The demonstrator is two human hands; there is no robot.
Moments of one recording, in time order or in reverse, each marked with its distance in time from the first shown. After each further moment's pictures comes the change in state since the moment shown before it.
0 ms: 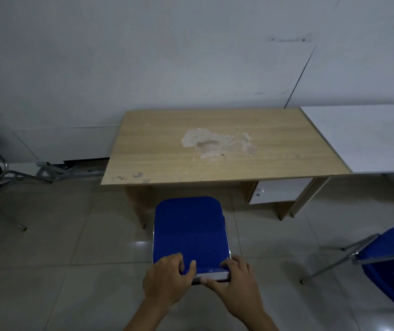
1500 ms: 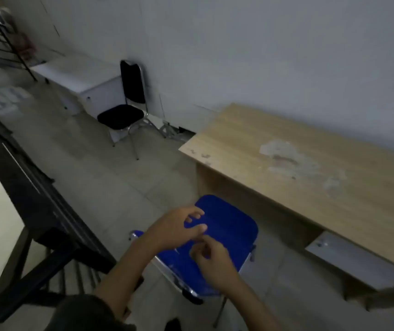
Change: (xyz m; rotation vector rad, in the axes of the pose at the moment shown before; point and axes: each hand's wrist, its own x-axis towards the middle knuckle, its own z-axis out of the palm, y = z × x) left_hand -0.008 0.138 -0.092 -0.444 0.002 -0.398; right_hand 0.058 -0.007 -0.102 0.381 -0.754 -0.608
